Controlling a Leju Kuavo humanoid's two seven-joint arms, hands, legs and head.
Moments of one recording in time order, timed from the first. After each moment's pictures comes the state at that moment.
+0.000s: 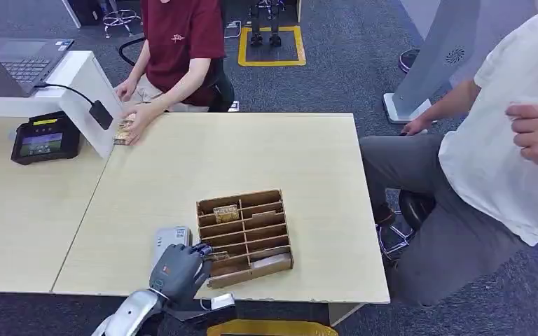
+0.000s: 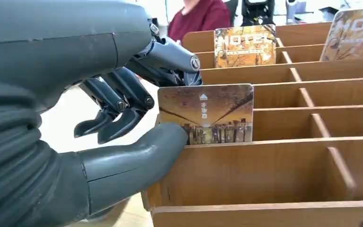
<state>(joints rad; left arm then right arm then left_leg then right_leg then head) -0.04 0.20 -0.70 -1.42 -1.11 0.14 0.01 -0.03 0.05 -1.15 -0.23 1.54 -0.09 -0.26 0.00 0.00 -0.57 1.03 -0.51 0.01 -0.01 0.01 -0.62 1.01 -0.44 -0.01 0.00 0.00</state>
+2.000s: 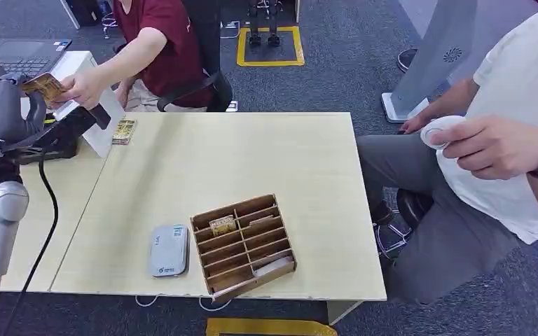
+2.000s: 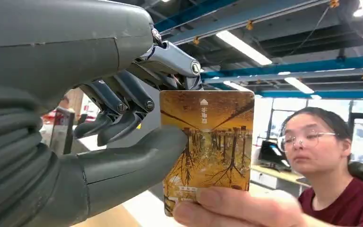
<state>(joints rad) -0.60 0.42 -0.23 -1.38 -1.07 0.05 0.16 -0.06 0.05 -1.17 -0.23 1.57 -0.09 -0.25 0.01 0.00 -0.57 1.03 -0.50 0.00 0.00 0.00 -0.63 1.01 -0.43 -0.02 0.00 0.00</state>
